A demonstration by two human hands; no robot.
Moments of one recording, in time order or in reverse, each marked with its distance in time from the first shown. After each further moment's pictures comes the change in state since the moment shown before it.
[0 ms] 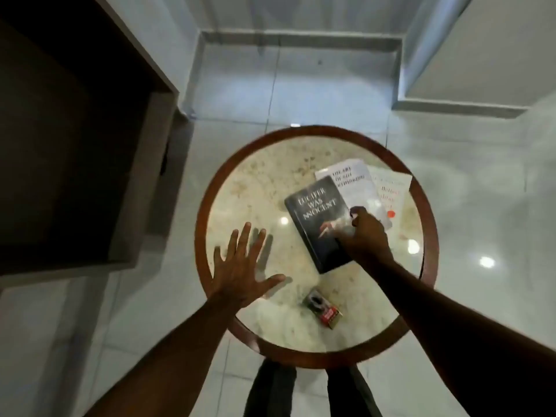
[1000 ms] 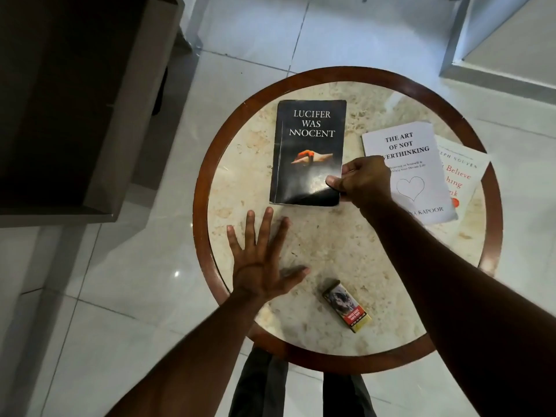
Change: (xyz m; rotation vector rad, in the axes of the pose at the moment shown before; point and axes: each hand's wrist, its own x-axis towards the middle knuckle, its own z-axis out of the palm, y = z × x) left_hand -0.034 0.011 0.262 -0.168 0.001 -0.015; right_hand 0.047 0.078 0.162 0.142 -0.108 0.323
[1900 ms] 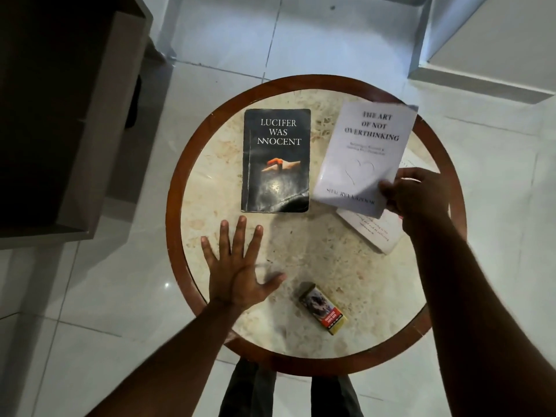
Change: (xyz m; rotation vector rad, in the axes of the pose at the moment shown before) left_hand 0.000 0.007 0.010 0.003 0.069 0.018; right_hand -0.003 0.032 -0.112 0.256 0.285 0.246
